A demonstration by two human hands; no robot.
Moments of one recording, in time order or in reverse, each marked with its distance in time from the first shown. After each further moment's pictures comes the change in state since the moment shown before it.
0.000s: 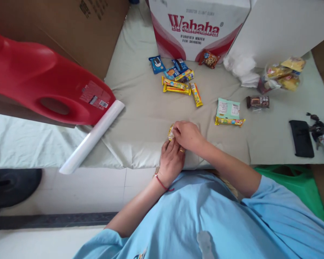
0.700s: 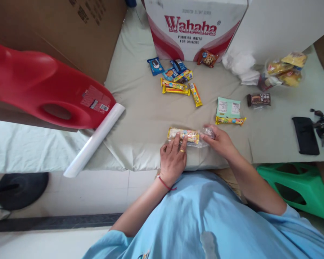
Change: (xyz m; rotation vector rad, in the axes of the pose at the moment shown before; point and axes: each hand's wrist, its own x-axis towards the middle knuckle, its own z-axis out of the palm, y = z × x) left_hand -0.002 0.005 -0.002 0.149 -0.015 -0.042; right_hand -0.064 0.112 0.022 0.604 0.267 0.210
